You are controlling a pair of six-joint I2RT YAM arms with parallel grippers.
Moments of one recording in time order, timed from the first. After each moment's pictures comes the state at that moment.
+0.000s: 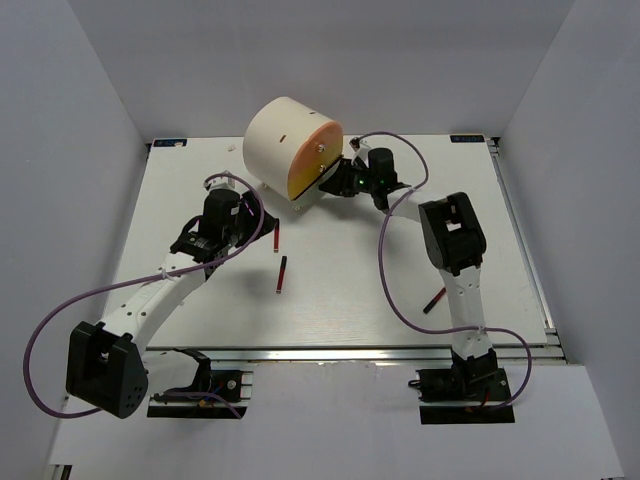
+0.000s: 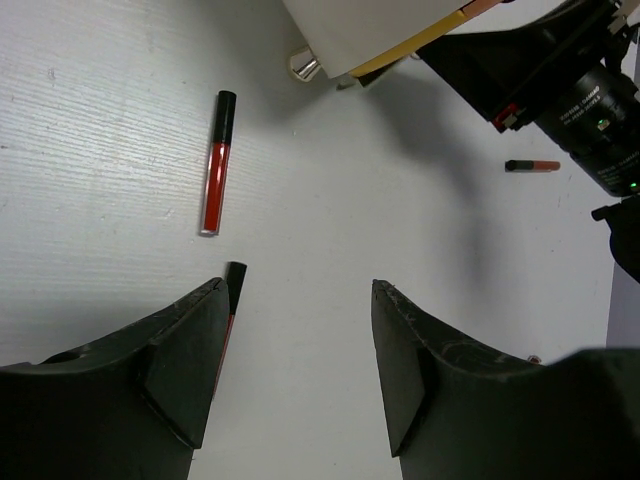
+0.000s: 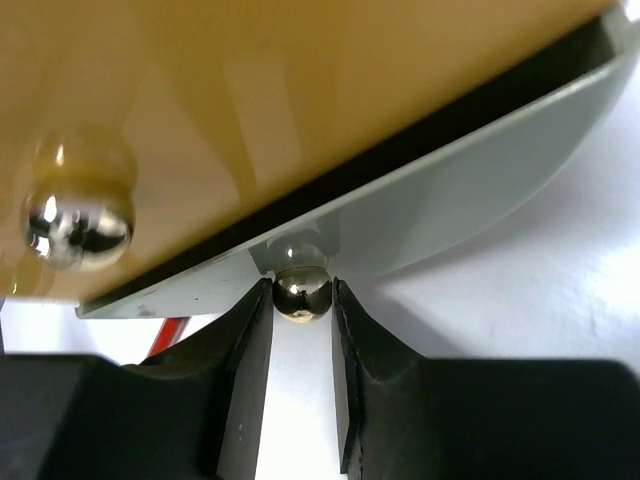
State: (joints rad) left arm -0.39 1.21 0.88 -0.26 -0.08 -0.73; right arm 0.40 2.35 1.63 0.36 -0.59 0.49
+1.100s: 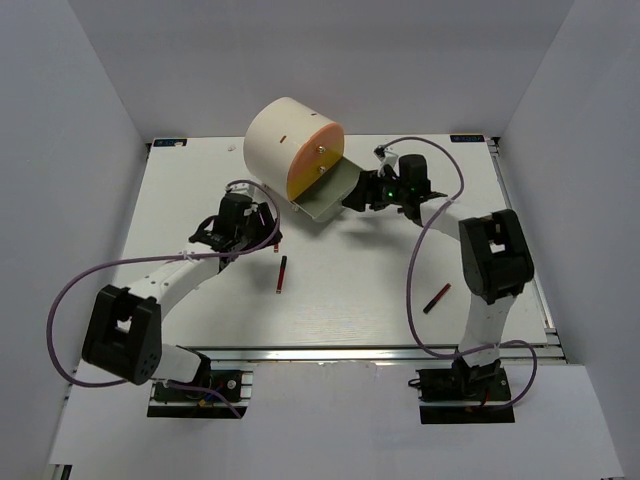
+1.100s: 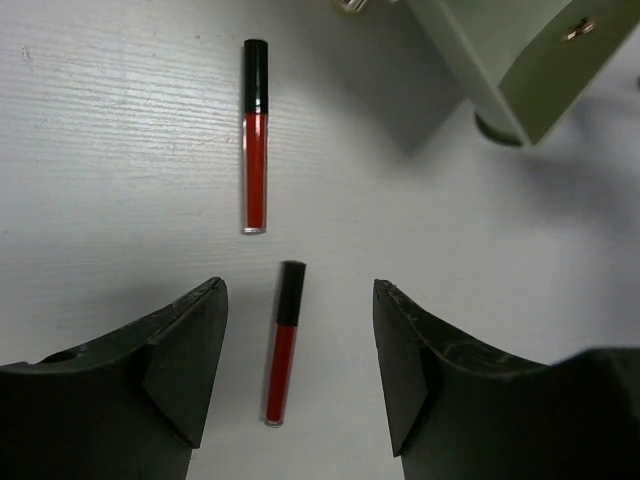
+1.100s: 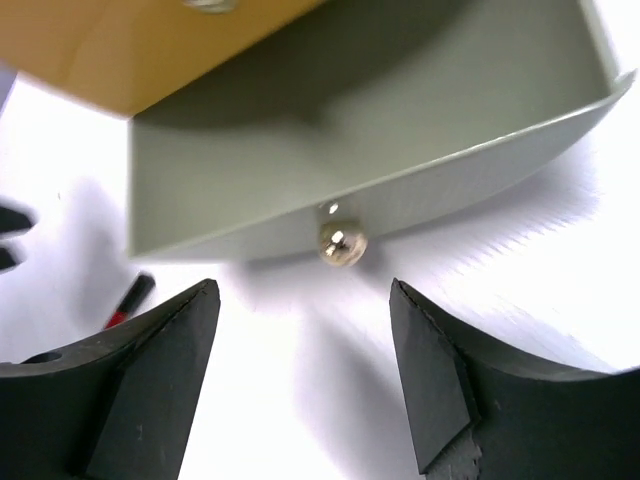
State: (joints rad) left arm -0.38 1.37 0.84 -0.17 -0.02 -0.56; right arm 0.32 1.95 1.23 0.23 -0.61 0.28
